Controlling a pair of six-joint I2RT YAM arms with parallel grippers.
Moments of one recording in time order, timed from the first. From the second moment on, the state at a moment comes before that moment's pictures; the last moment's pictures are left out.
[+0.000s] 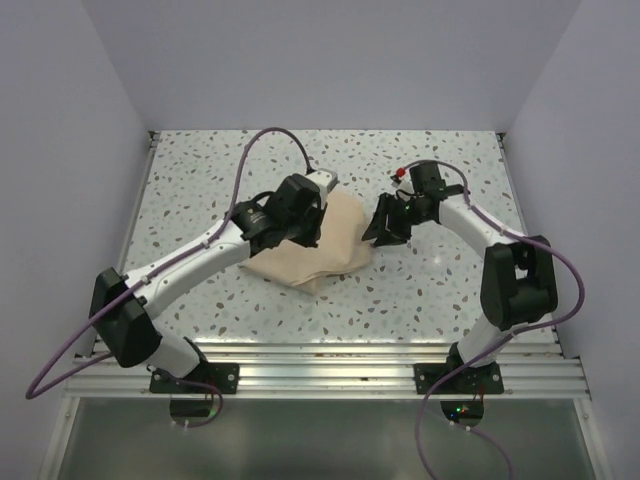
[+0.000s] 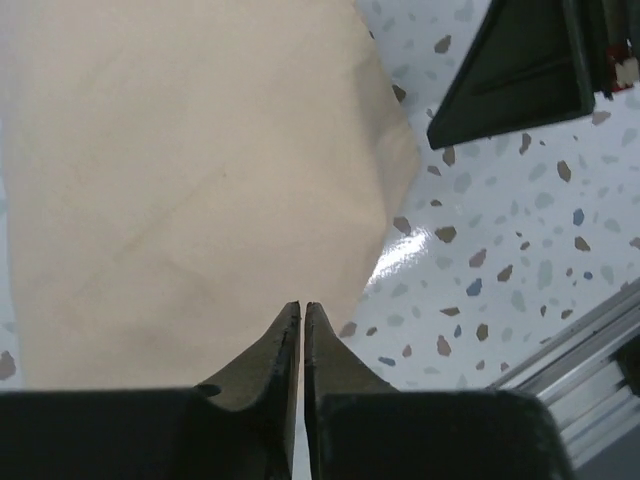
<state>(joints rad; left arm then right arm) -0.83 1.46 1.30 -0.63 -0.11 -0.31 0.23 1.69 1.19 -0.63 -0.59 0.48</state>
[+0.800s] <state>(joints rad) -0.78 1.76 1.25 -0.52 0.10 -0.34 0.34 1.86 1.17 -0.46 -0.70 0.55</state>
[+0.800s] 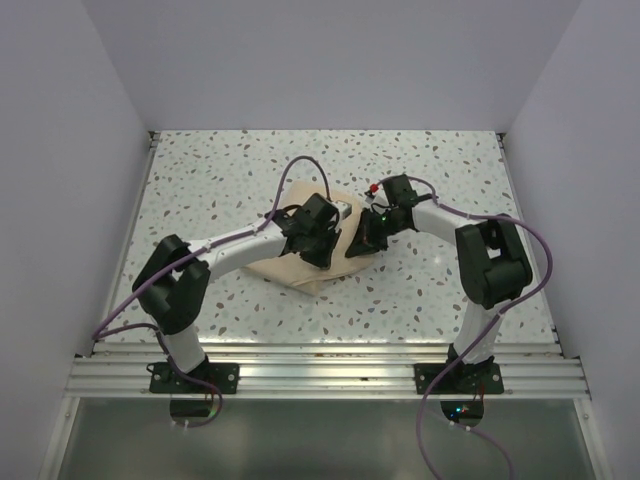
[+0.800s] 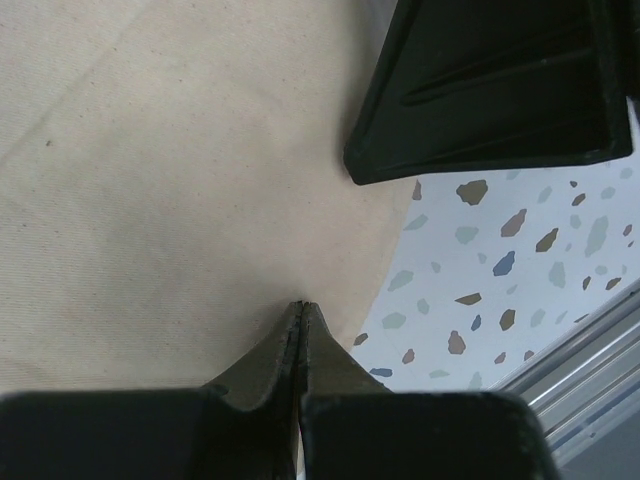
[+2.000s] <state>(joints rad) -1.02 1.81 1.44 -0.88 -0.46 -0.39 0.33 1.69 1.16 -0.56 -0.56 0.49</state>
